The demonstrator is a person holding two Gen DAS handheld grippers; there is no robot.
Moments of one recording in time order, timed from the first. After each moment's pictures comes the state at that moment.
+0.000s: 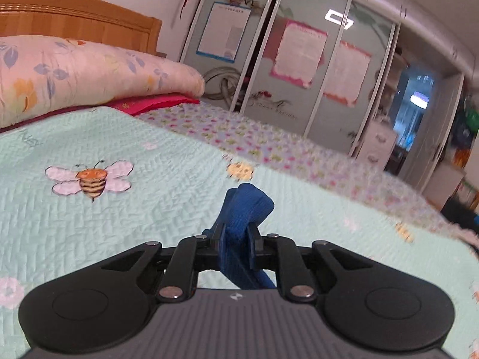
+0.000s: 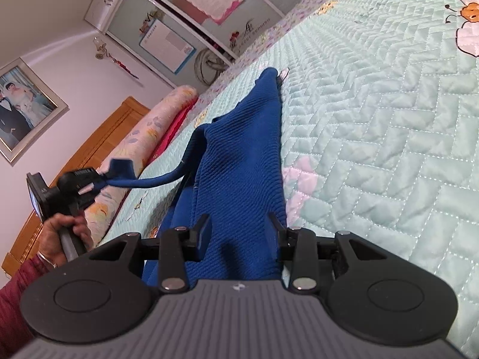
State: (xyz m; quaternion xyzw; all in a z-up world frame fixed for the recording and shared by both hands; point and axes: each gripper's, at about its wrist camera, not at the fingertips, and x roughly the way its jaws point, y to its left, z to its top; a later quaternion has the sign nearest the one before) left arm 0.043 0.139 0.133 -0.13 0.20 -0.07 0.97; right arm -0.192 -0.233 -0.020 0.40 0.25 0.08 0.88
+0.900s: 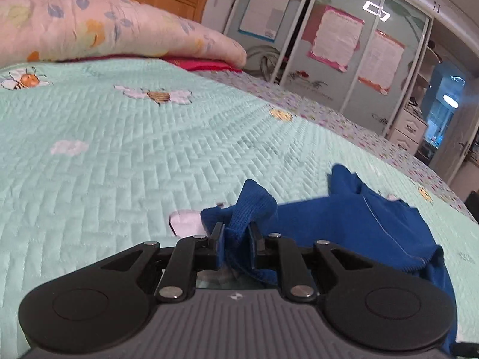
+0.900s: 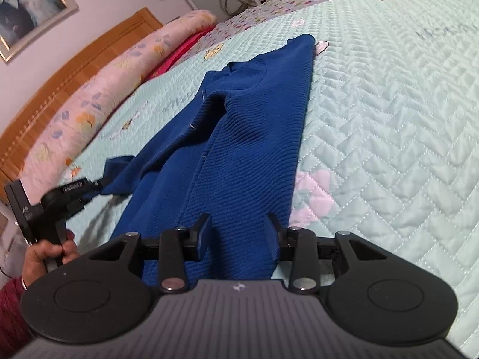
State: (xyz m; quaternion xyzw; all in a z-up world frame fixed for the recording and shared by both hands) left arm -0.069 0.141 0.036 -0.16 0.26 0.01 0.95; right arm -0.154 -0.227 0.017 0.24 0.37 0.13 0.89
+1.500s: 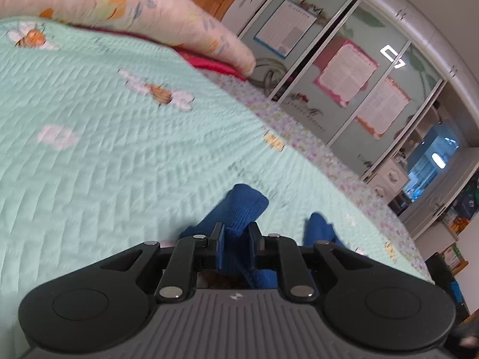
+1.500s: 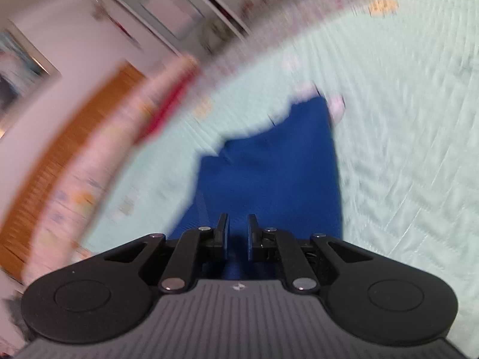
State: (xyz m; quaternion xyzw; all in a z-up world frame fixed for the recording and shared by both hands) left arm -0.049 0.178 0.062 -0.29 0.24 -0.02 0.93; right arm -0.014 -0.237 0.016 0.34 0.36 0.08 0.87
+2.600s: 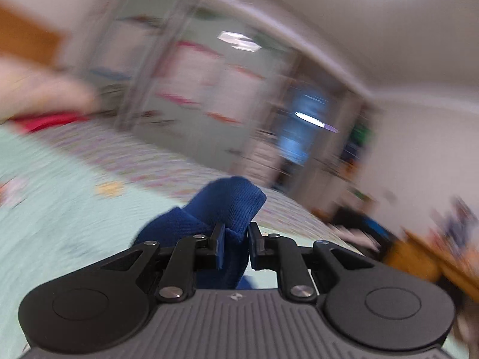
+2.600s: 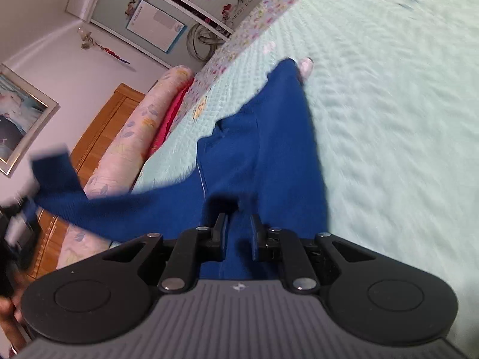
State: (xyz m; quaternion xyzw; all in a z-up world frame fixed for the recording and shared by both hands) left arm -0.059 0.063 0.194 -0.12 0.14 -0.35 0.92; right arm -0.104 -0.241 0.002 0.44 0.30 0.08 0.84
